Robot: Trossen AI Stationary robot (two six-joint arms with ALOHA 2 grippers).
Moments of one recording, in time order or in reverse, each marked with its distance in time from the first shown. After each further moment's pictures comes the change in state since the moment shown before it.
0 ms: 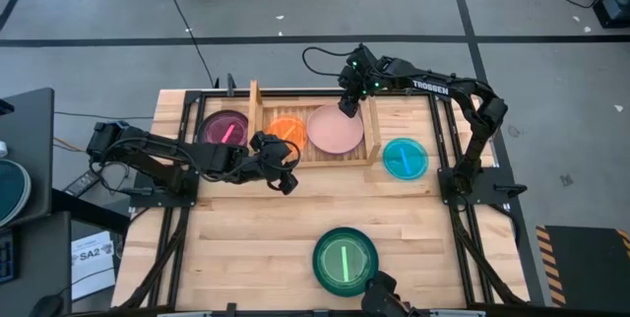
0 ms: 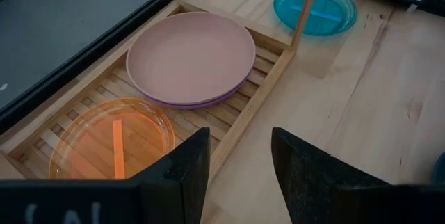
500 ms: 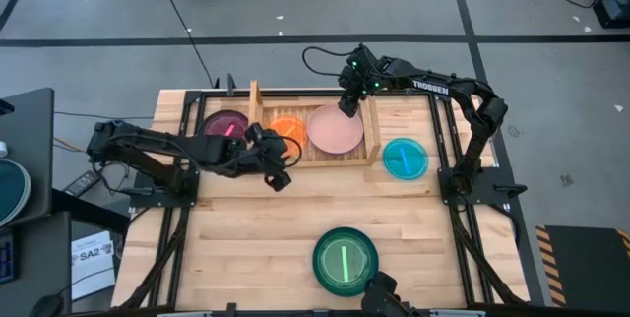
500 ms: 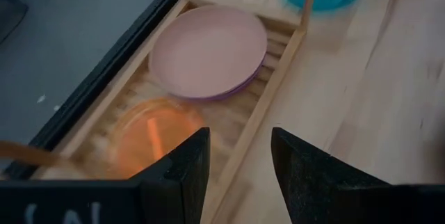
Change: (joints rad) left arm 0.009 0.000 0.180 -0.300 0.012 0.101; right arm 0.001 0.000 0.000 0.002 0.000 0.007
